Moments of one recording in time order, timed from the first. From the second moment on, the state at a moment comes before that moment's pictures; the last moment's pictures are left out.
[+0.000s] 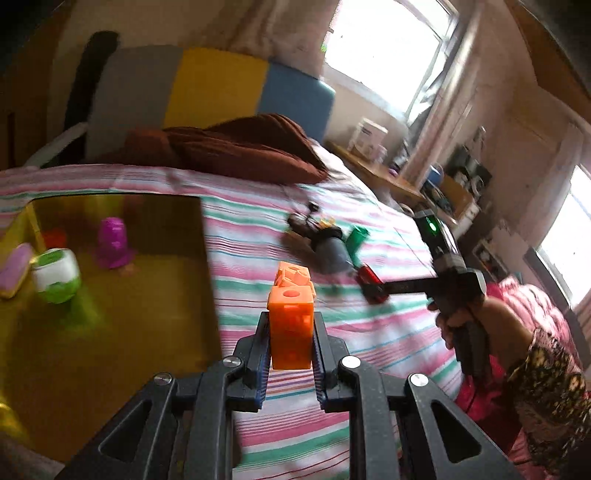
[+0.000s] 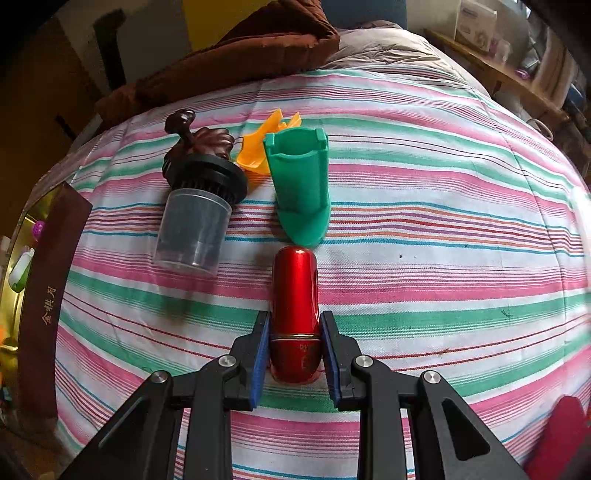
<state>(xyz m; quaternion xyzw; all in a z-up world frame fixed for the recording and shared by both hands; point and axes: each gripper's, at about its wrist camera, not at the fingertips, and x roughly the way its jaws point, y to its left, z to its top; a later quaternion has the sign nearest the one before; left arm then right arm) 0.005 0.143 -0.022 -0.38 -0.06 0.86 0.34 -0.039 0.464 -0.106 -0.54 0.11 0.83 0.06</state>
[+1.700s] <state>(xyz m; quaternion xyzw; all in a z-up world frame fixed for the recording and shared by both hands) -0.018 -0.044 -0.045 -0.35 -0.05 0.94 0.00 -0.025 0.472 -0.092 -0.51 0.13 0.85 0.04</state>
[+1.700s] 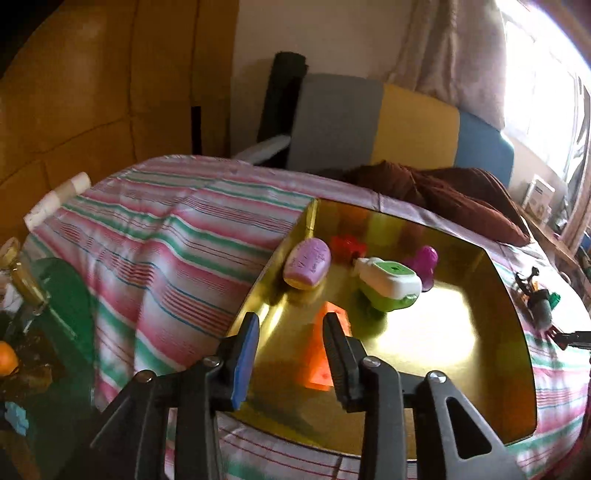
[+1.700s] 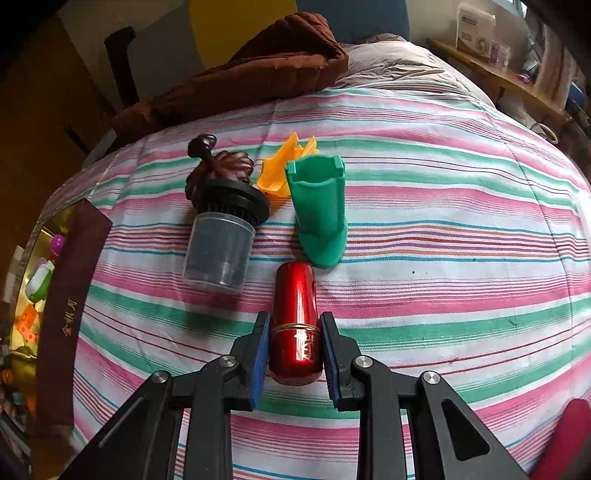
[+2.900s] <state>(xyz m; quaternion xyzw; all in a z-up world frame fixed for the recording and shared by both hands) 0.026 -0.024 -0.025 -0.34 -0.09 0.93 0.07 -0.038 0.197 -0.021 -0.48 0.11 0.84 -0.22</state>
